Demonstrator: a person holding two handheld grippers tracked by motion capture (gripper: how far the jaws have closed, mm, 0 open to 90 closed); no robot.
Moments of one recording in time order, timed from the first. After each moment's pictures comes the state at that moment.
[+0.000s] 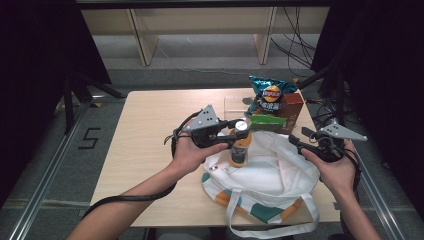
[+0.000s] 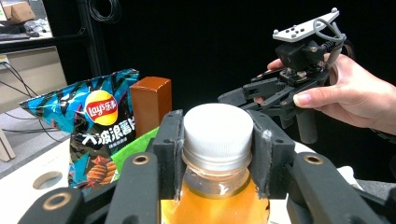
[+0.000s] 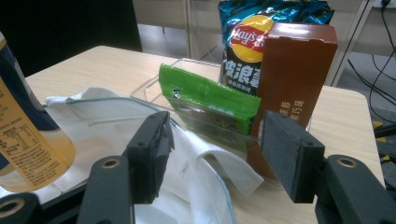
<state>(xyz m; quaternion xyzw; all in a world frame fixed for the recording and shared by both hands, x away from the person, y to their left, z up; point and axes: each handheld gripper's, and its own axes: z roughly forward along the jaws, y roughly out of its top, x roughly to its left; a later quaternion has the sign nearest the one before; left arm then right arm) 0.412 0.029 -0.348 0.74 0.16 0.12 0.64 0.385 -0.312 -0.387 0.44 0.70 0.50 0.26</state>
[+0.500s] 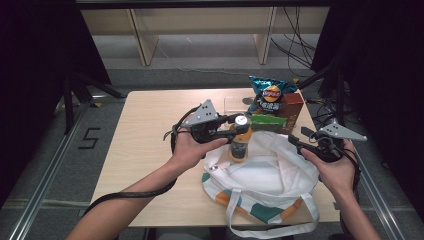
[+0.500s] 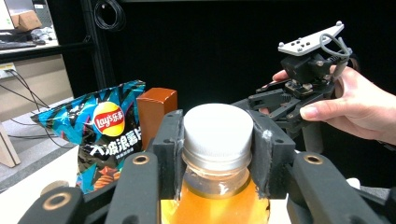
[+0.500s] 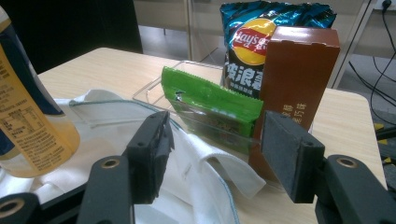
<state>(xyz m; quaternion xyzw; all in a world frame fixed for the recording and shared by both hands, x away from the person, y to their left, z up) 0.418 0.031 -0.338 0.73 0.16 0.12 0.65 0.386 -0.313 -0.386 0.43 0.70 0.49 0.27</state>
